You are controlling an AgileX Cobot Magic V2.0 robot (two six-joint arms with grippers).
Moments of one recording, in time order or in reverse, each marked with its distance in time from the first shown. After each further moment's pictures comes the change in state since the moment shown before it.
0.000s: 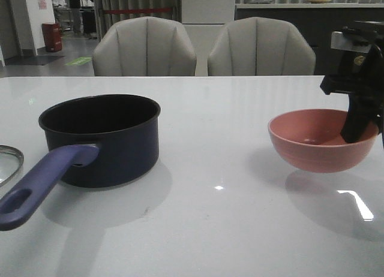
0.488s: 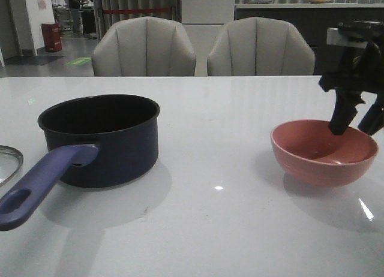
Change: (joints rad) left arm 0.000 0.000 0.000 0.000 0.000 0.000; right arm 0.000 -0.021 -0.022 0.006 -0.021 -0.083
